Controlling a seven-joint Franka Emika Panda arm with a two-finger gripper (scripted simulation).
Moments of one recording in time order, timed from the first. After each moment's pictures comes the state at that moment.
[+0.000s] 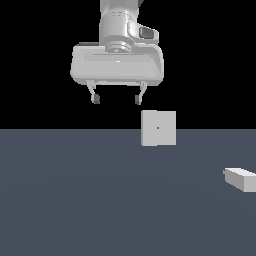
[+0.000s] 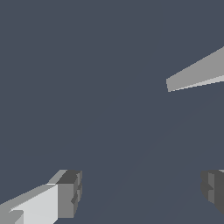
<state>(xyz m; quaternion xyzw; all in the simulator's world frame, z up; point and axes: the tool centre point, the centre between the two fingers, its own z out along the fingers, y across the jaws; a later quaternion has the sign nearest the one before) -0.015 0.025 0.163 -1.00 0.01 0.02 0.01</state>
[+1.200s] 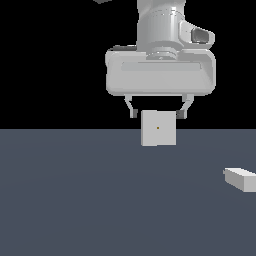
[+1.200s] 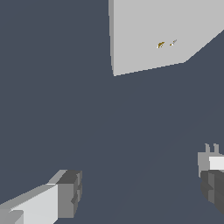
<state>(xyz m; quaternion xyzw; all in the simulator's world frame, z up) -0.045 -0.058 0.128 -1.00 0.01 -0.04 0.01</state>
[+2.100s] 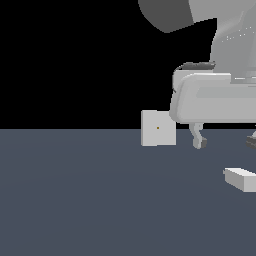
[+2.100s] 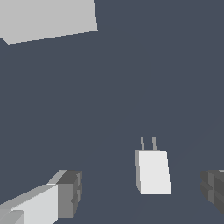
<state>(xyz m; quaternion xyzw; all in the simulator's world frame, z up) -0.076 -0.173 0.074 -0.99 0.01 -0.13 0.00</state>
